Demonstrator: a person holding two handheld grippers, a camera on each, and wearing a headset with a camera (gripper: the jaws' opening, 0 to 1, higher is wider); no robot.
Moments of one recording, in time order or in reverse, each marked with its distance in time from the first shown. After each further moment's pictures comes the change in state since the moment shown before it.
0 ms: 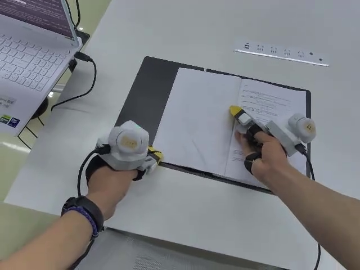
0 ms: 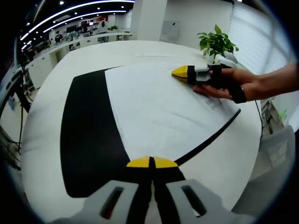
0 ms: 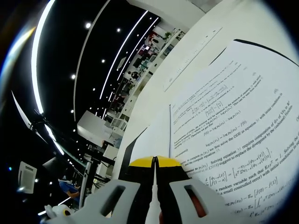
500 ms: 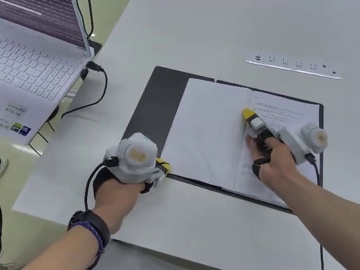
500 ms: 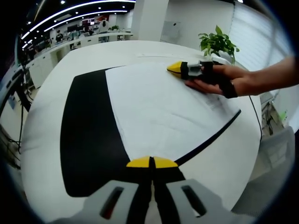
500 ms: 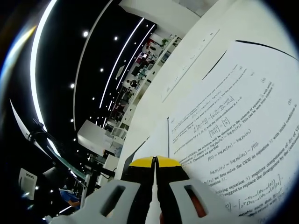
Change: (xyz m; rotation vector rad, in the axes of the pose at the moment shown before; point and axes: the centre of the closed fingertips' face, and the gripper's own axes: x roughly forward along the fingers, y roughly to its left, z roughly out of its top) left arm 0.000 -0.001 0.000 -0.006 -0.001 0.004; right arm 0.019 0.002 0.024 0.040 -0.081 0.002
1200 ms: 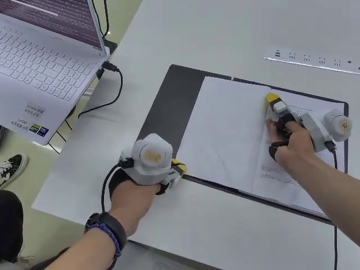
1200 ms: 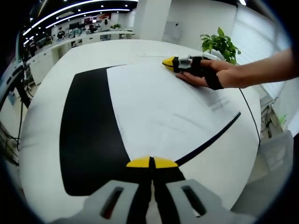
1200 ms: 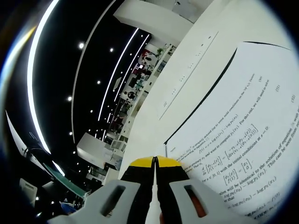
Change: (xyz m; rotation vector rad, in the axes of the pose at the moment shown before) left arm 0.001 0.001 0.000 -0.029 0.006 -0.006; right arm 0.033 -0.007 0.036 0.054 -0.094 -0.012
